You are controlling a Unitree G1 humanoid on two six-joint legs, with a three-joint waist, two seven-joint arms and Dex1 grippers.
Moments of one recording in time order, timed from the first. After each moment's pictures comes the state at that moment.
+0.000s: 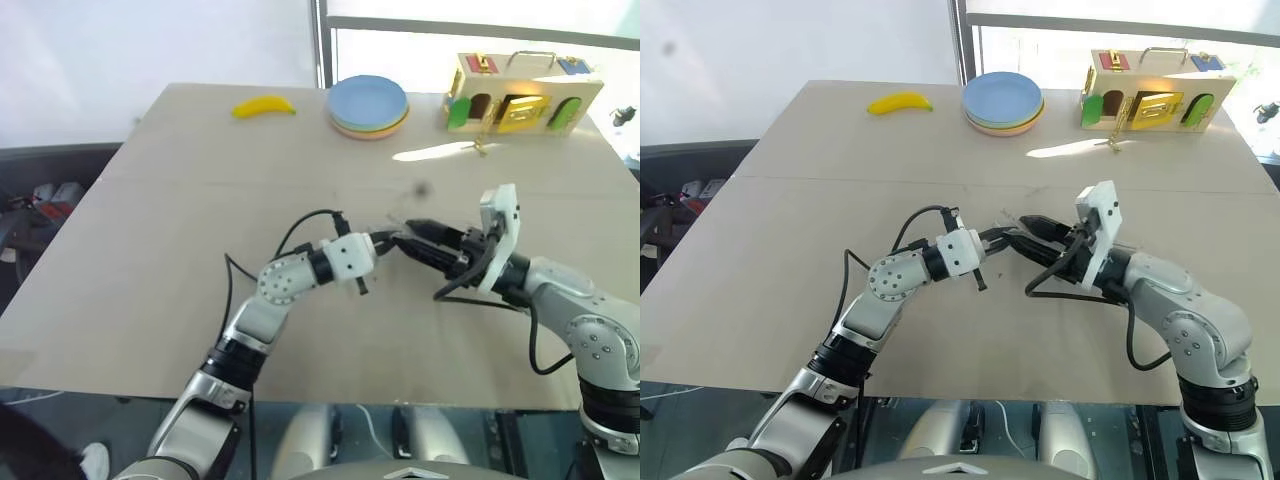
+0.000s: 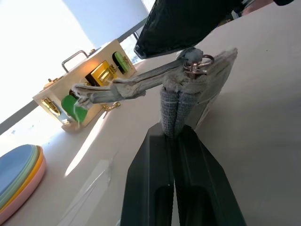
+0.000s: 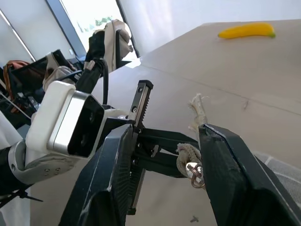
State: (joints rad) left arm -0.46 0.31 -0.32 0.14 0.06 -0.33 -0.68; right arm -0.29 -0.48 -0.08 -0.54 0.85 0.83 0.54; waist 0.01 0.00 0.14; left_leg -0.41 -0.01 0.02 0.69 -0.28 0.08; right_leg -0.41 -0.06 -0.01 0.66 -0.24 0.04
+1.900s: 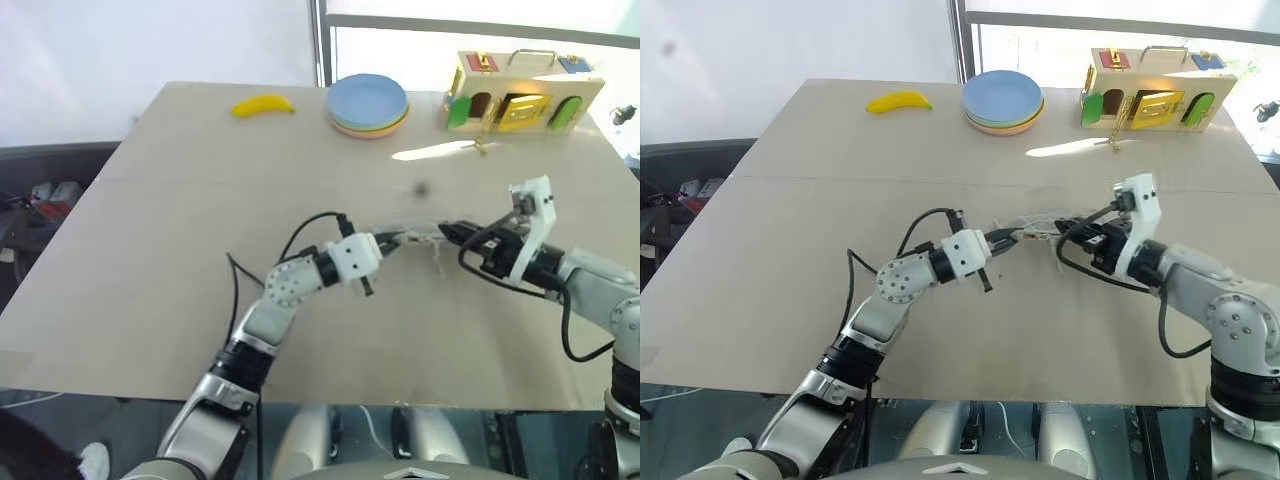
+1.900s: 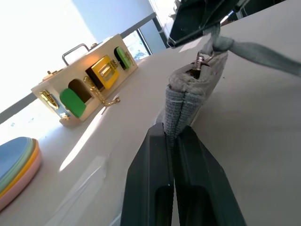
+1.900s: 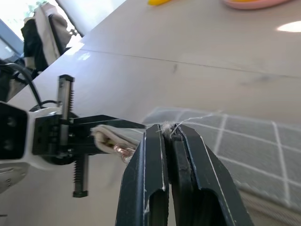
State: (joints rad) left arm -0.44 0.26 -0.31 0.16 0.07 -0.30 -0.66; right arm -0.30 -0.54 -0.32 -0.43 0.99 1.11 0.33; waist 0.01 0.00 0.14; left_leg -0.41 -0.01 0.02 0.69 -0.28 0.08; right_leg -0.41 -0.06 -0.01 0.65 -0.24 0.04
